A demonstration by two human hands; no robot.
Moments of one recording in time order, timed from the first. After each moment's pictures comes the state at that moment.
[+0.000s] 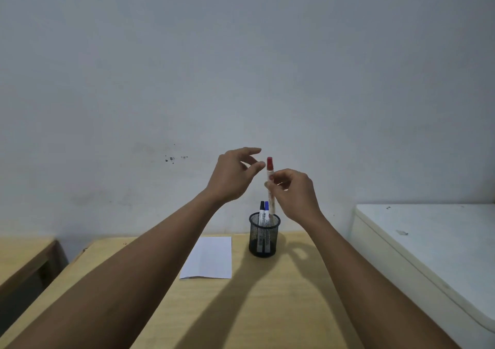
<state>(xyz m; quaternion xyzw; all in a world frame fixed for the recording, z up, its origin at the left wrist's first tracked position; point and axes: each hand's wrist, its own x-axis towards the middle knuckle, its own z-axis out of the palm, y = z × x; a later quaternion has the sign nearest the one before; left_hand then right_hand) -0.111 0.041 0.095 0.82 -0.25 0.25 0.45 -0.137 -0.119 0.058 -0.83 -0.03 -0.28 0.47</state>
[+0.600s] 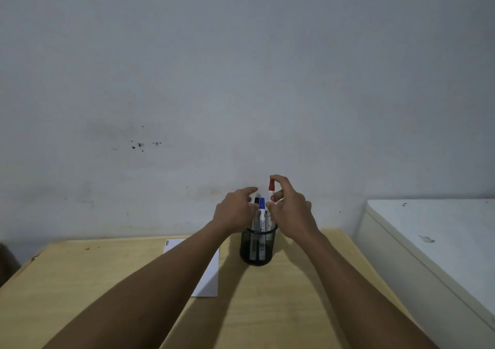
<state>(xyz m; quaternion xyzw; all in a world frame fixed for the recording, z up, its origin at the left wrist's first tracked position) -0.002 -0.011 -0.029 0.92 -0.15 0.07 0.35 -0.036 -0.154 -0.031 -0.91 0.01 -0.21 0.34</state>
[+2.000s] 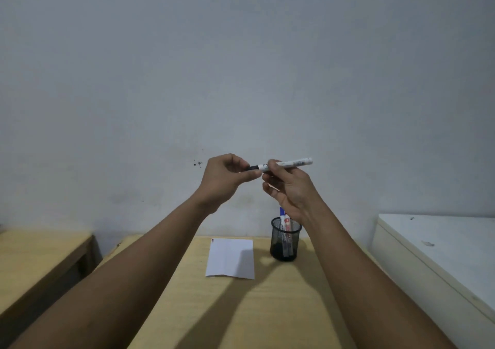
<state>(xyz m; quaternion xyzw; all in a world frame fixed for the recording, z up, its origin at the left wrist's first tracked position) -0.145 0.113 0.100 0.72 -0.17 0.17 0.65 -0.147 -0.060 0.088 -0.52 -0.11 -0.04 0.85</state>
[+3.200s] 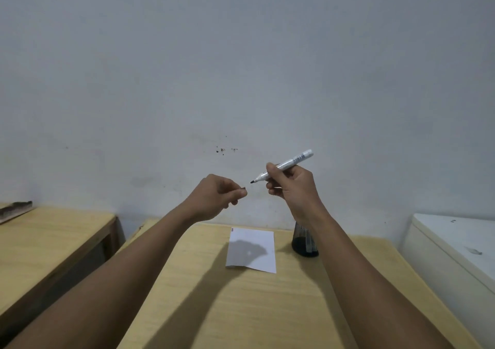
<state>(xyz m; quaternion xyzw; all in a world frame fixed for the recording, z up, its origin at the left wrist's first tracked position) -0.115 0.194 0.038 0.85 -0.18 0.10 0.48 -0.118 -0.014 0.053 -0.65 -0.12 -0.12 0.74</state>
